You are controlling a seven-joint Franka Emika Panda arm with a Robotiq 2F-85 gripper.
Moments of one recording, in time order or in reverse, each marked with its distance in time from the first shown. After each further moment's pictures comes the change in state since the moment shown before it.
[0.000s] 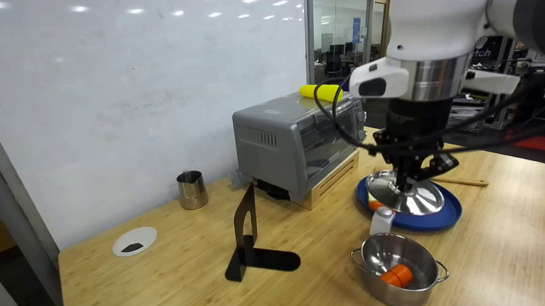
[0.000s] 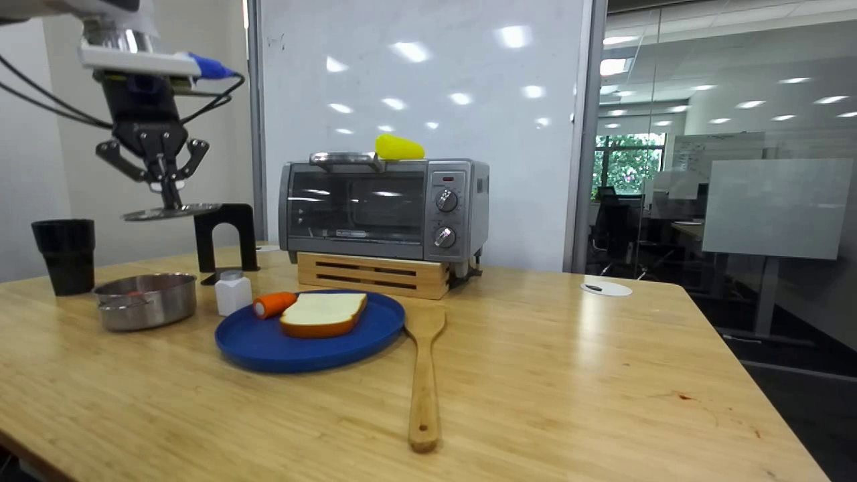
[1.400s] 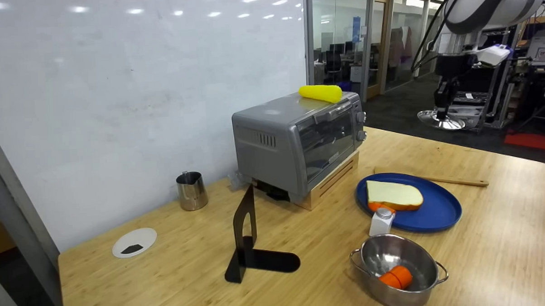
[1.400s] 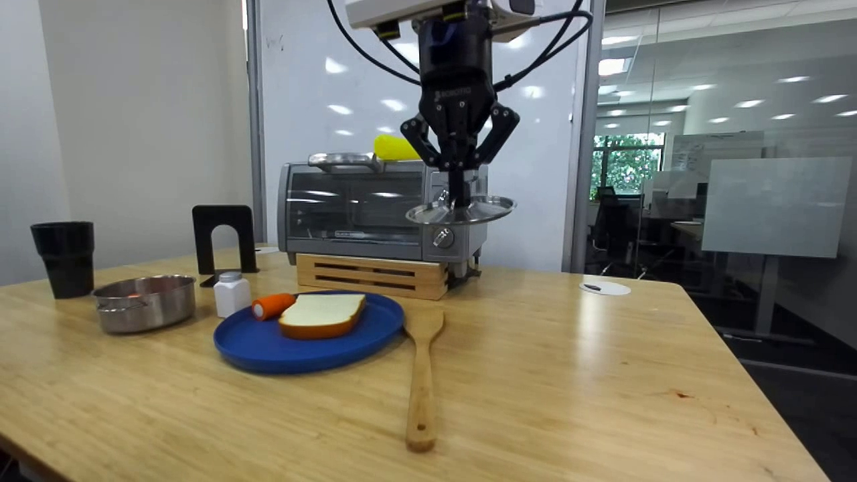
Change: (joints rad) arm -0.455 0.245 -0.526 0.285 0.135 0.028 0.217
